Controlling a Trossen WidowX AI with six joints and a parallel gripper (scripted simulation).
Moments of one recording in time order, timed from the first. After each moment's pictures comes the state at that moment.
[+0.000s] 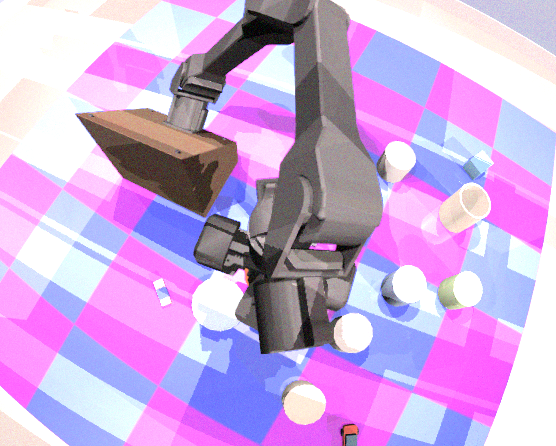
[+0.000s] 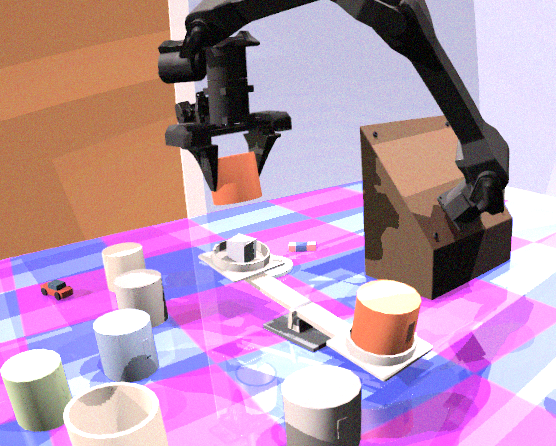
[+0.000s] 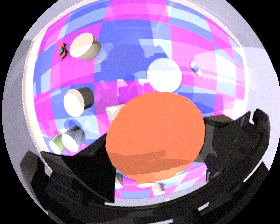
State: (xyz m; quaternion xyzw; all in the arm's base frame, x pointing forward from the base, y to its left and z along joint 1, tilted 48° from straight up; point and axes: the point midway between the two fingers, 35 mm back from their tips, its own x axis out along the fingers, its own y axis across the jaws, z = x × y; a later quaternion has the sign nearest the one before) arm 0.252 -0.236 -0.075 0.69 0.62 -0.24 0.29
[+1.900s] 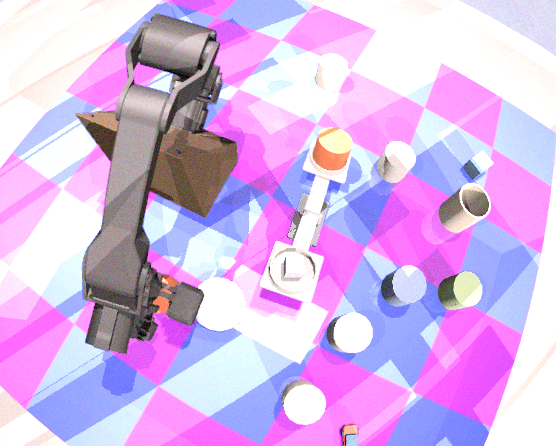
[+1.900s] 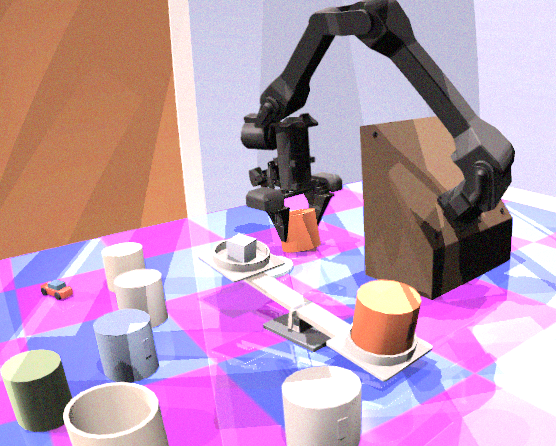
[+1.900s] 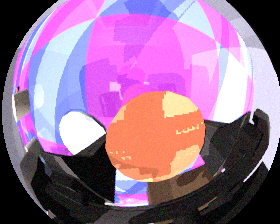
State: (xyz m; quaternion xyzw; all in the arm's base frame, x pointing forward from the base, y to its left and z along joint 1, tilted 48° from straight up) arm 0.081 -0.181 -0.245 0.69 0.62 -0.25 0.29
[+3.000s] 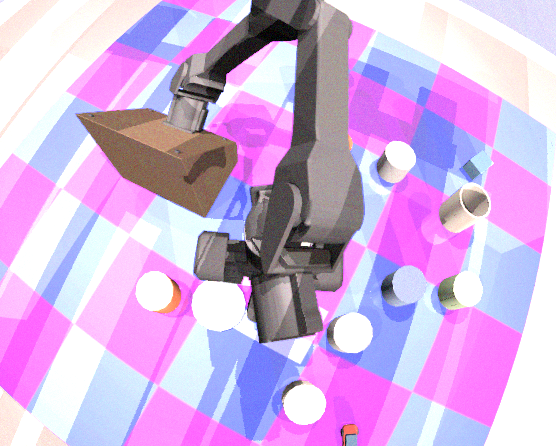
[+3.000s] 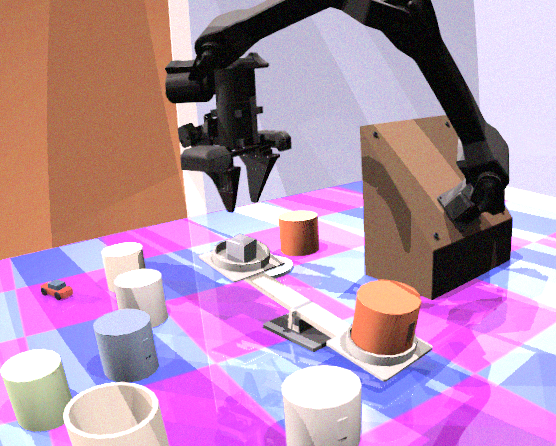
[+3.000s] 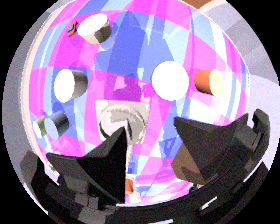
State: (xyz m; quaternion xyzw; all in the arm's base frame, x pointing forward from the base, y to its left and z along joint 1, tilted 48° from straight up) arm 0.248 -0.209 -0.094 0.65 0.64 -0.17 0.38
